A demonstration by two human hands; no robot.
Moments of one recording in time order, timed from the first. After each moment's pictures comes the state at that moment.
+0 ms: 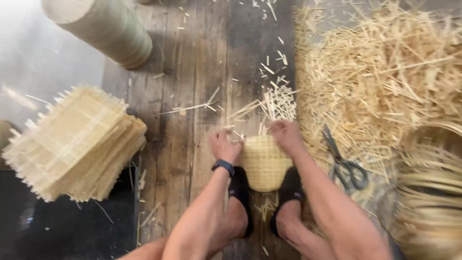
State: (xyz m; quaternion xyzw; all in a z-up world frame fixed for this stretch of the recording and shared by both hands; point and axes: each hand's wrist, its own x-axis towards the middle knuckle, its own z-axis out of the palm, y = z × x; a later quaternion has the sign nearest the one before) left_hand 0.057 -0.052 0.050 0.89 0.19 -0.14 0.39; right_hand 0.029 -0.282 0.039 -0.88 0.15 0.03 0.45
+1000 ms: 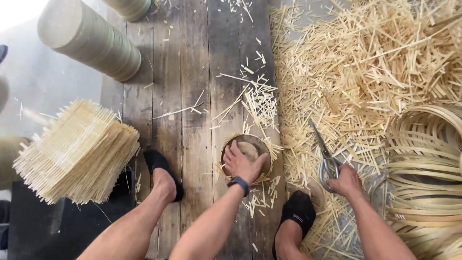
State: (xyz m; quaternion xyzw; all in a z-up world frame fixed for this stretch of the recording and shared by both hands) left_hand -0.034 -0.140 0.074 0.92 0.05 -0.17 0.35; right_hand -0.194 -0.461 -0.050 -0.87 0.35 0.24 0.25
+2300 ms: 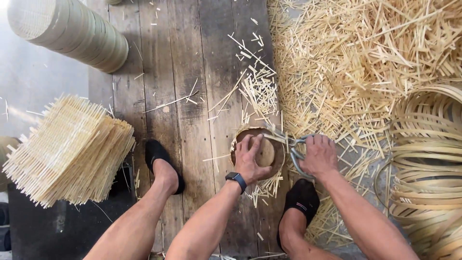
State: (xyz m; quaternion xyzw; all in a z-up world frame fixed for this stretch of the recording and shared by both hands) left_hand -0.049 -0.112 0.066 0.91 -0.23 -0.15 0.32; right_hand -0.121 -0.361 0.058 -1.00 0.06 -0.04 0.06
